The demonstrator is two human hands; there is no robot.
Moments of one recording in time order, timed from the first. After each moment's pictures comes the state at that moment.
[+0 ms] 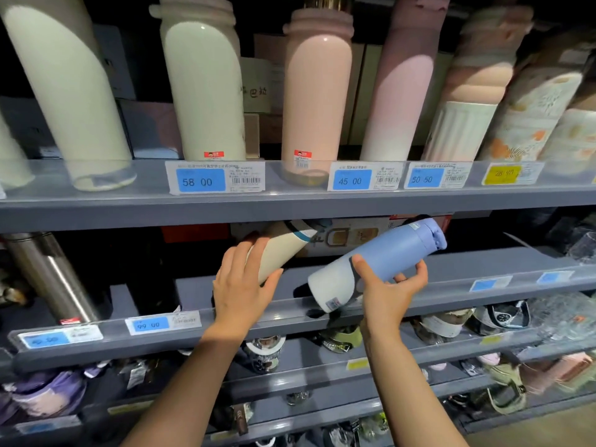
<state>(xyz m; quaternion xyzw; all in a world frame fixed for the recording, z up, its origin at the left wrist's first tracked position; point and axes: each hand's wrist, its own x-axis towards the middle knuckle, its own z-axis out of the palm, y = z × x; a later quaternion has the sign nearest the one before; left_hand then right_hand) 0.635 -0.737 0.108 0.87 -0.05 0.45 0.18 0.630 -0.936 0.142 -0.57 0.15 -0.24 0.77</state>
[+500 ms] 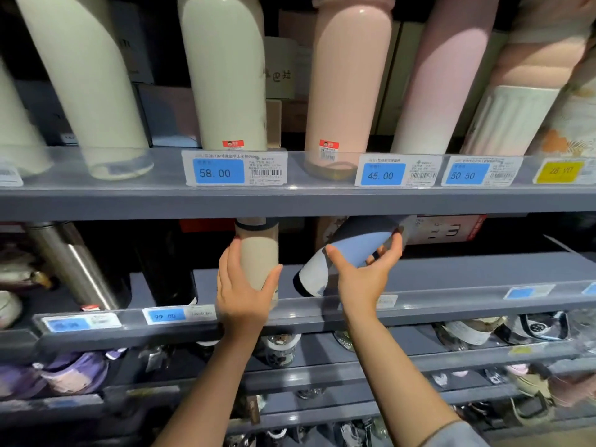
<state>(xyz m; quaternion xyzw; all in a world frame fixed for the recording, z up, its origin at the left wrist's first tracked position) 0.628 -0.736 0.085 0.79 0.11 0.47 0.37 0.667 -0.885 0.126 -0.65 0.05 -0.21 0.73</state>
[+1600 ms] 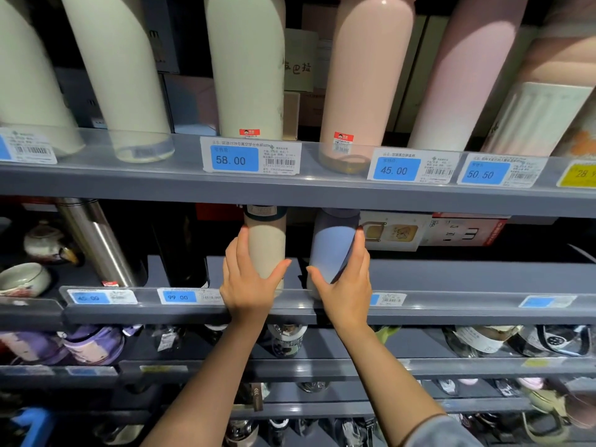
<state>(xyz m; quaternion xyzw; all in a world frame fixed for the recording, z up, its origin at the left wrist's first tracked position) 0.630 -0.731 0.079 0.82 0.17 0.48 0.26 0.650 -0.874 0.102 -0.87 -0.09 -0.23 0.43</state>
